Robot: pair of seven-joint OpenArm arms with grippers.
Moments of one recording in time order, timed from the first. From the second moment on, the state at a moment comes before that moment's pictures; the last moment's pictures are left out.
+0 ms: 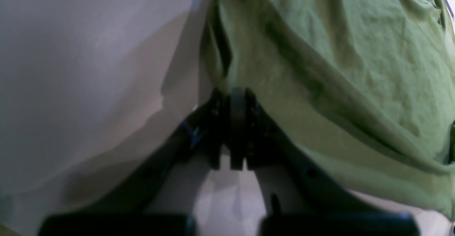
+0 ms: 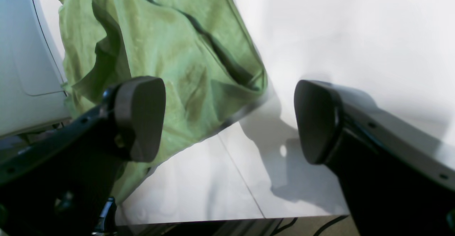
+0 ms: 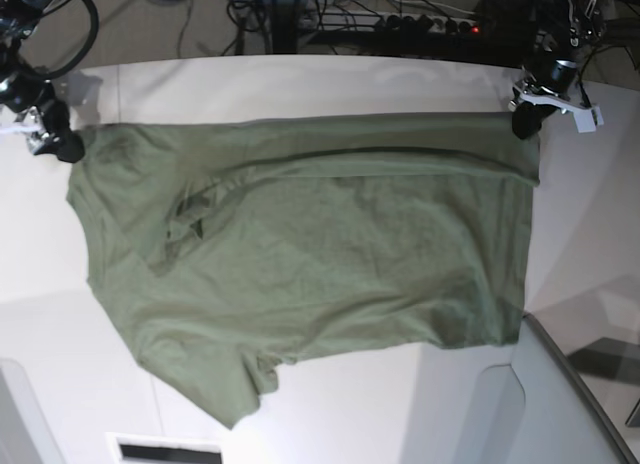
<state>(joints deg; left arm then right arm) 17.1 -10.2 -43.3 62.4 -32.4 -41.1 20.7 -9.0 5.9 52.1 66.5 46.4 25.2 -60.1</state>
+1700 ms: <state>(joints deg) 21.3 -10.5 -43.2 74.2 -18.7 -40.6 27.6 -20.6 2.7 45.9 85.7 43.5 19.5 -64.0</state>
